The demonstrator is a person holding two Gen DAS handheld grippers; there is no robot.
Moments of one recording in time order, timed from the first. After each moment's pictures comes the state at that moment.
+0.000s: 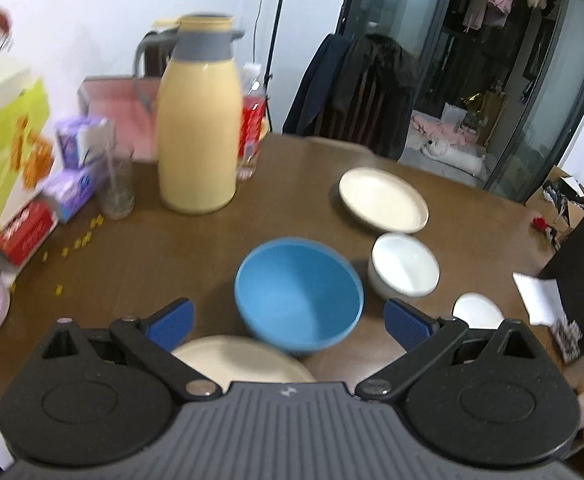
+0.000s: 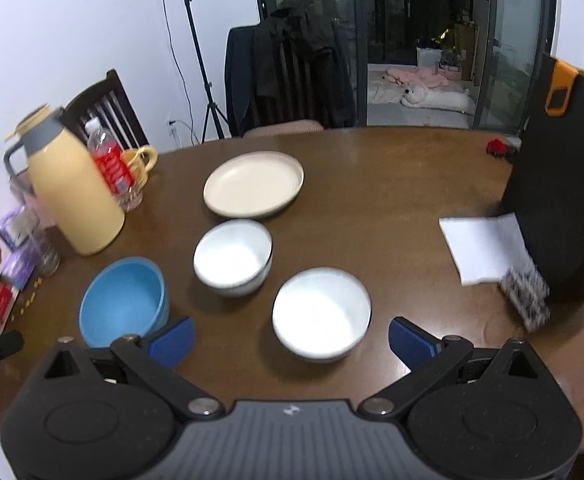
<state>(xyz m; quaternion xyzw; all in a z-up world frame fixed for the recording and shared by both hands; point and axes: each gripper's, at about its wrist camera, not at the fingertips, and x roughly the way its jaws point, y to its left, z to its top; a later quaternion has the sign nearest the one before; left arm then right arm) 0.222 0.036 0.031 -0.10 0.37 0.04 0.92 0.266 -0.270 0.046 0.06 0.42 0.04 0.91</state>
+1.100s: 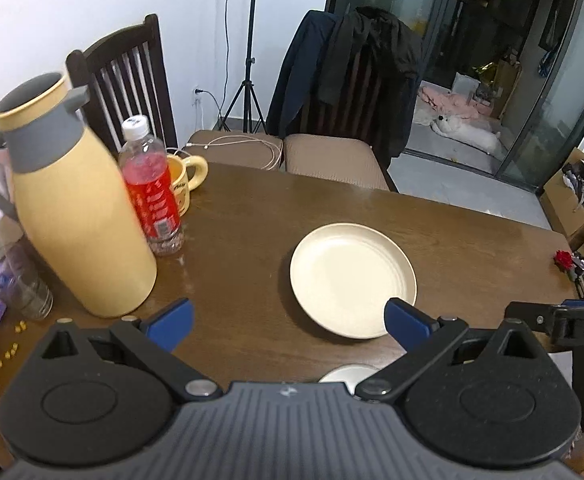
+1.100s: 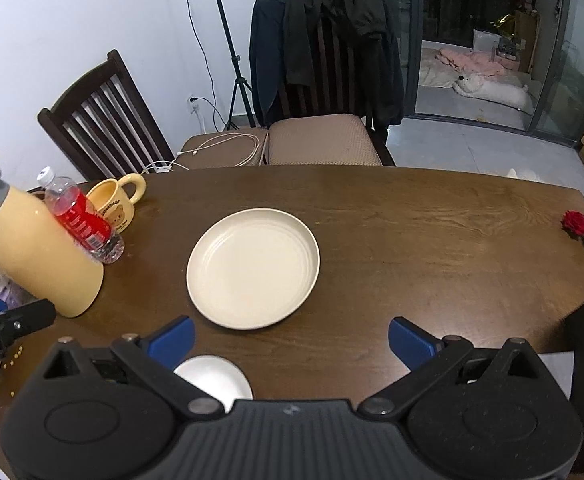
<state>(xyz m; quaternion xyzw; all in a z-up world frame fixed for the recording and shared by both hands) 0.473 -0.041 0.061 -0.07 0.42 0.05 0.90 0.541 -0.282 0.050 0.04 0.48 0.11 0.87</state>
